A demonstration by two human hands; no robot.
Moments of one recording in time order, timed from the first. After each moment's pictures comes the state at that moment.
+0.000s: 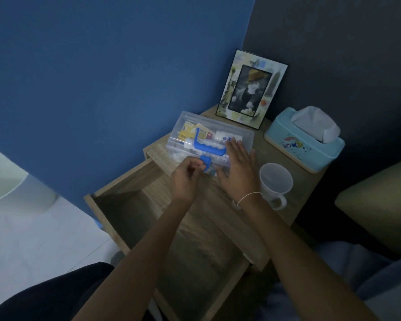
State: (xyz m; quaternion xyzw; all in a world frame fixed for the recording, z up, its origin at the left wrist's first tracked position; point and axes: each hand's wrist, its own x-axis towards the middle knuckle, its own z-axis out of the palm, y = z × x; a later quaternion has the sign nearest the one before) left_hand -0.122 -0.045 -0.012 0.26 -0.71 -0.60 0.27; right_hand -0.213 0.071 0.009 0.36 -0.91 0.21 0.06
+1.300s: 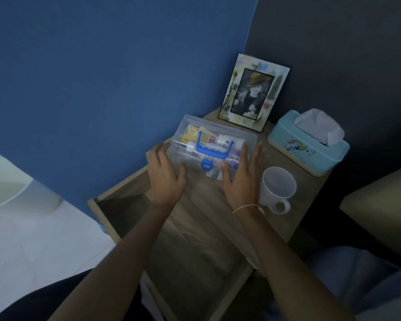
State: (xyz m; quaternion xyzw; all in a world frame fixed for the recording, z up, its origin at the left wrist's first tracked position) left_hand -0.102 -0.085 -0.008 0.29 -0.84 -0.32 0.32; right_hand -0.195 0.066 0.001 0.22 -0.93 0.30 0.09
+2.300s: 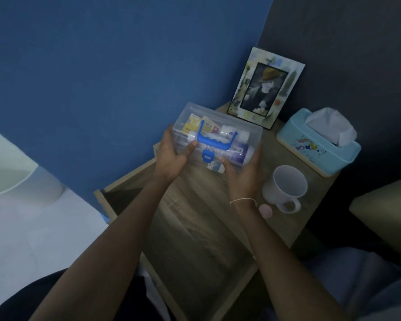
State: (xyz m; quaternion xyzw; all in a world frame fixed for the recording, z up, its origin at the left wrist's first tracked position) left_hand -0.118 -0.124 0.008 0.27 -0.75 -0.55 0.26; right_hand -0.178 0.037 0.013 0.11 -0.83 0.55 0.01
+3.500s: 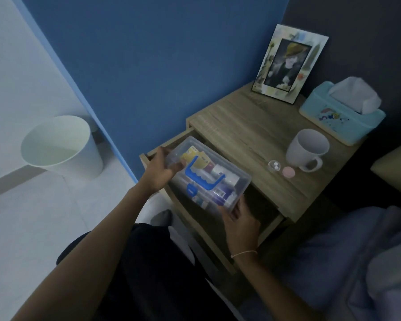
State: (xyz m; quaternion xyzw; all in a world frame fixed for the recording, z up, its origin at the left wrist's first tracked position) left_hand 0.058 -0.135 -0.008 0.31 -0.79 -0.52 0.06; right_hand 0.034 0.110 -0.027 0.14 -0.86 0.47 -0.13
